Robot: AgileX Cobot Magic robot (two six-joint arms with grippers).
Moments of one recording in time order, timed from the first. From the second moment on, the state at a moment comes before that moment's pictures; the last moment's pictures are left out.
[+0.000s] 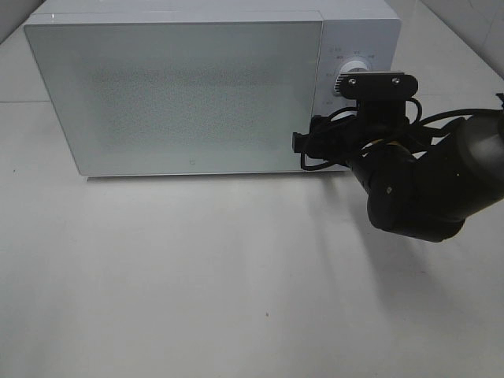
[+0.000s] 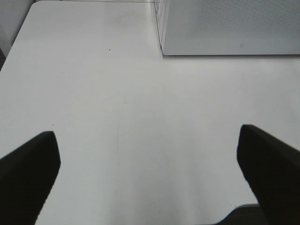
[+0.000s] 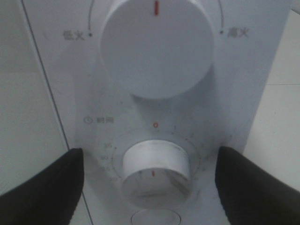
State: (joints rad) left arm -0.03 0.00 -0.52 -0.07 1.07 -0.01; right arm 0.56 1.98 -0.74 0.65 -1.04 -0.26
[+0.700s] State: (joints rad) left arm -0.03 0.00 -0.52 -0.07 1.07 -0.01; right arm 0.56 1.98 -0.74 0.66 -1.03 -0.26
